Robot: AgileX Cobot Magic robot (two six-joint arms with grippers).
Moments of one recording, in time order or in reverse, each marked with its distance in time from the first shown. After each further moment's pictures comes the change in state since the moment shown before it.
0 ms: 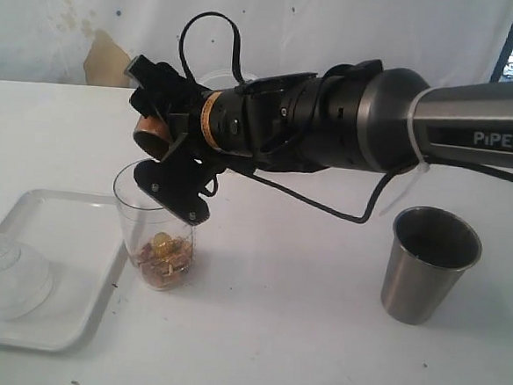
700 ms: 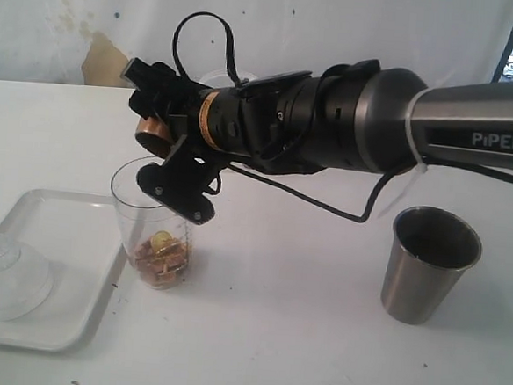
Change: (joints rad) left arm 0.000 0.000 0.000 0.000 0.000 0.000; right arm 0.007 0.000 -0.003 -0.075 0.026 0.000
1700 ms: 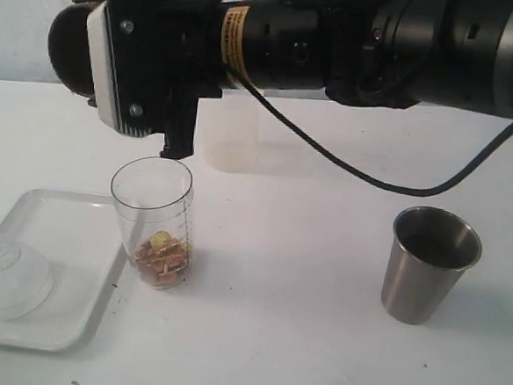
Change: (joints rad) left arm 0.000 0.000 0.000 0.000 0.000 0.000; right arm -0.071 -0.200 0.000 -0.118 -0.541 0.970
